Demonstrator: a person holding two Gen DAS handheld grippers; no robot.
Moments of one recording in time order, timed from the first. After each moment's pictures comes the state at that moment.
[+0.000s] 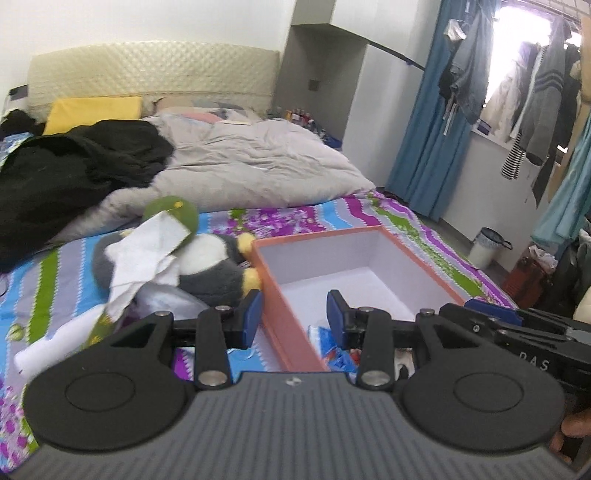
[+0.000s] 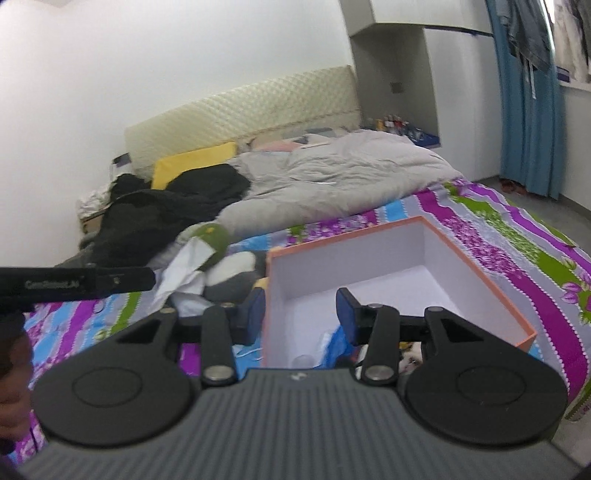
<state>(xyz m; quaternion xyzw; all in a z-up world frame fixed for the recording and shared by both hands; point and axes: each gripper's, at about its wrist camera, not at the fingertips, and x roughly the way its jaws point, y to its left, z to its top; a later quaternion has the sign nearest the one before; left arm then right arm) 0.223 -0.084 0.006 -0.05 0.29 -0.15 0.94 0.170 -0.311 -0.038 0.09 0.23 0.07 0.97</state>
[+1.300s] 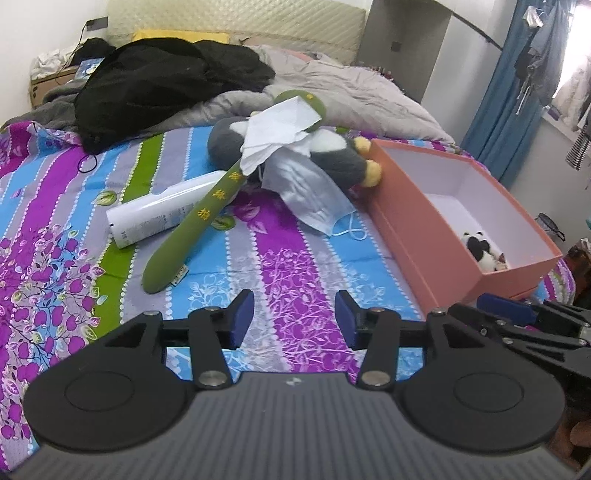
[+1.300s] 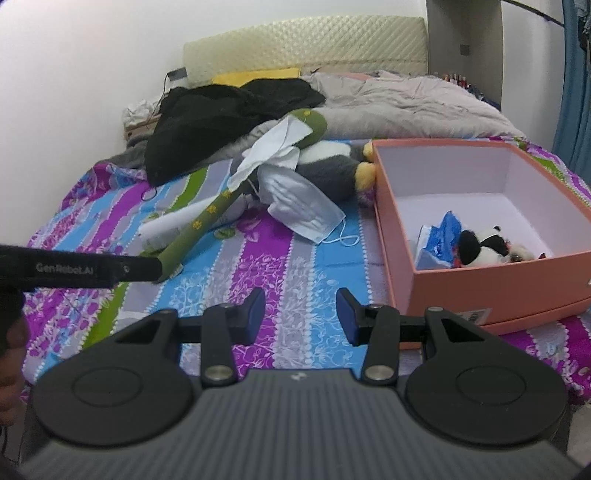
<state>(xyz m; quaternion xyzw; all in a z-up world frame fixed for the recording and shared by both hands) 0.144 0.035 -0.103 -0.08 0.38 -0.05 0.92 0.122 -0.185 -0.123 0.02 0.32 0.14 0.94</state>
